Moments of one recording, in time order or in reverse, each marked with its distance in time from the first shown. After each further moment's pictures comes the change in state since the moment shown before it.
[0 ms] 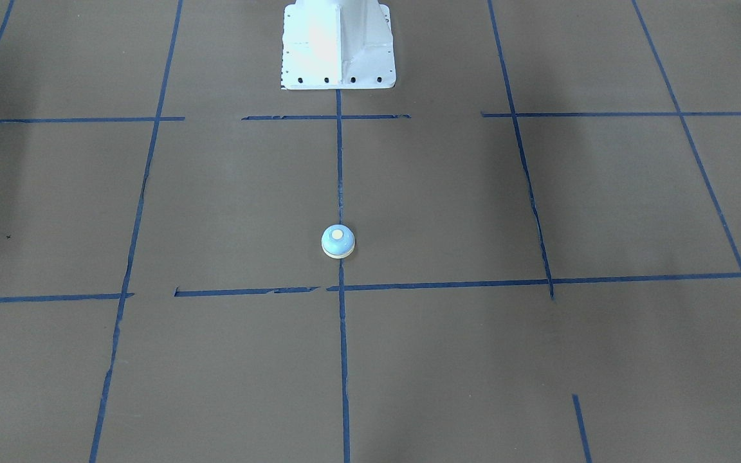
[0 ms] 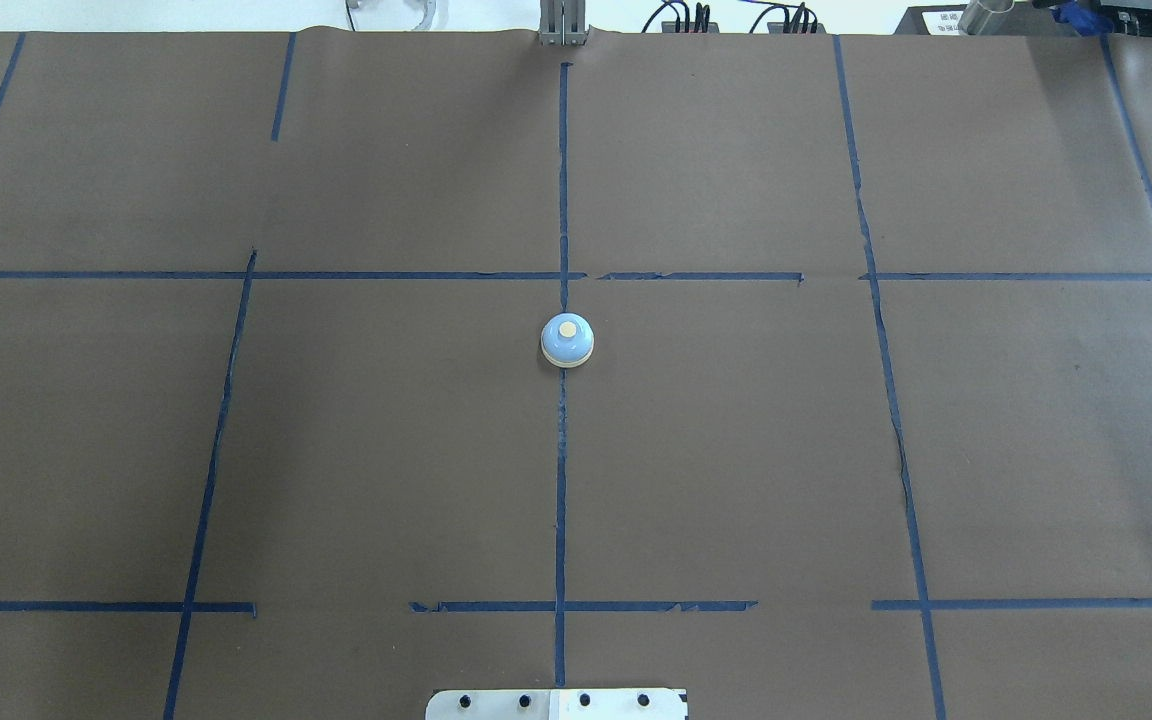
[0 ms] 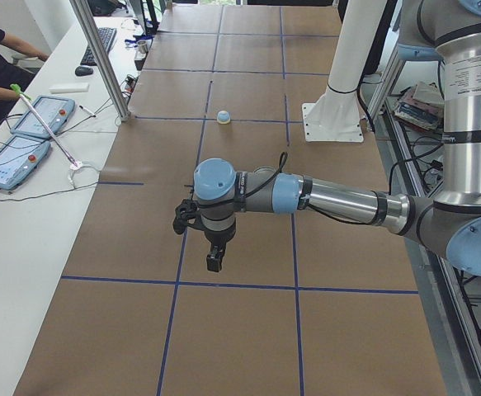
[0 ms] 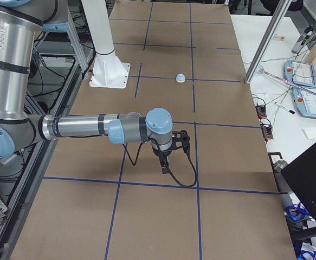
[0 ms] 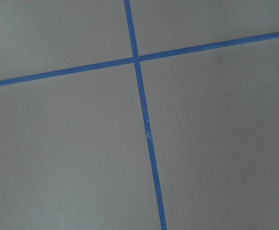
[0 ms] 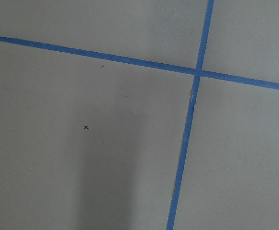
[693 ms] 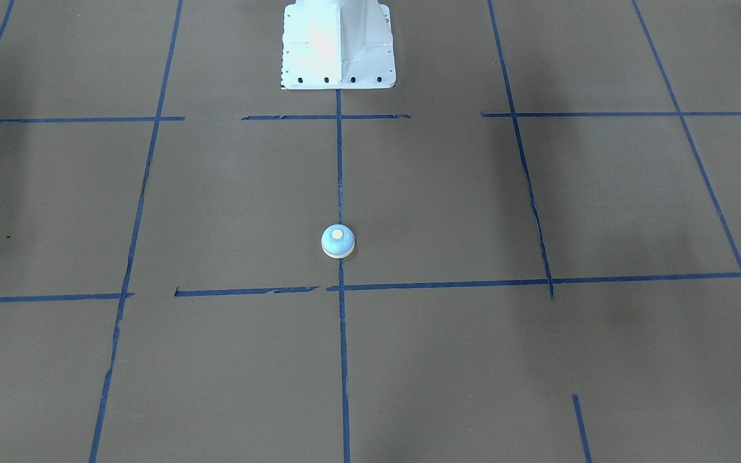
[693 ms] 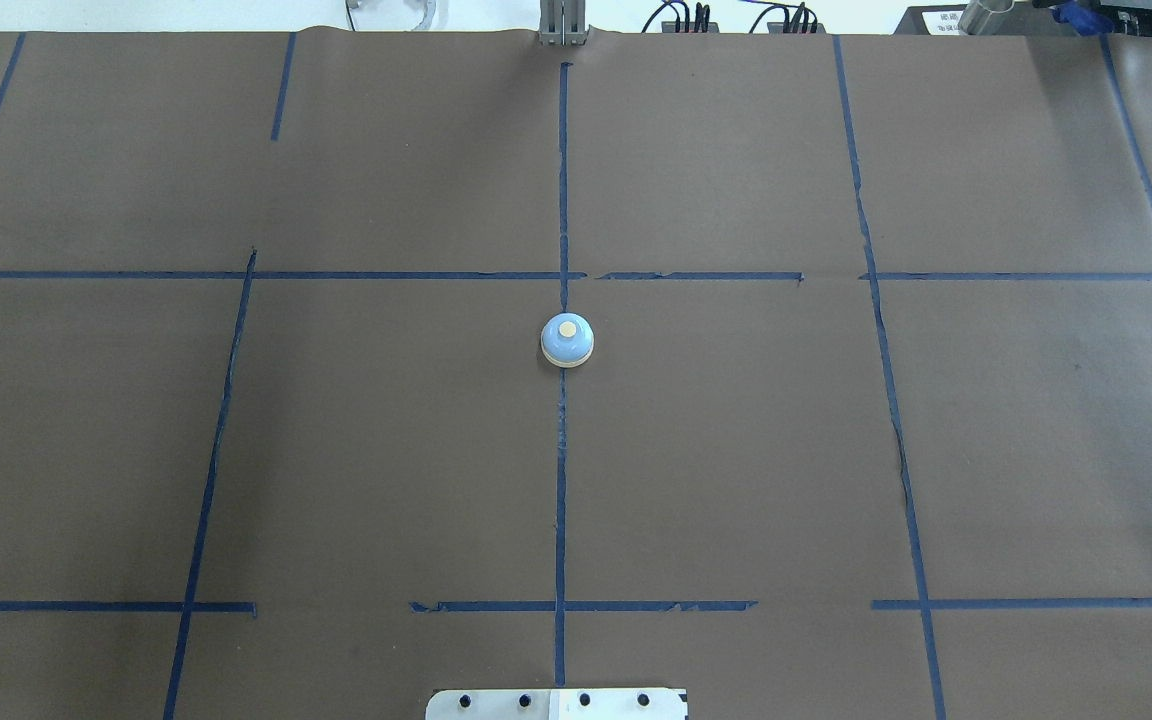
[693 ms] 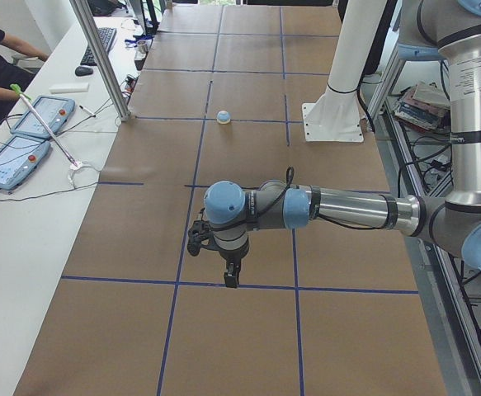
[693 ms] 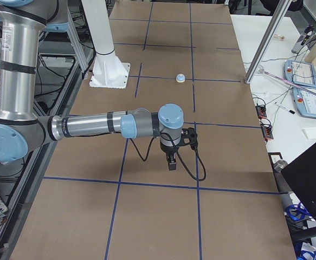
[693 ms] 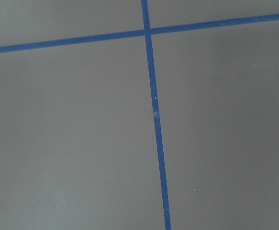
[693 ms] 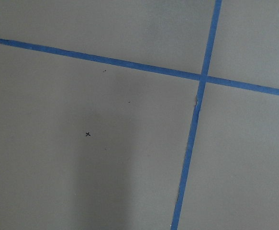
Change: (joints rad) left arm -0.001 0.066 0.019 0.002 -0.019 -0.003; right arm -0.012 0.041 -0.022 -0.051 -0.005 -0.003
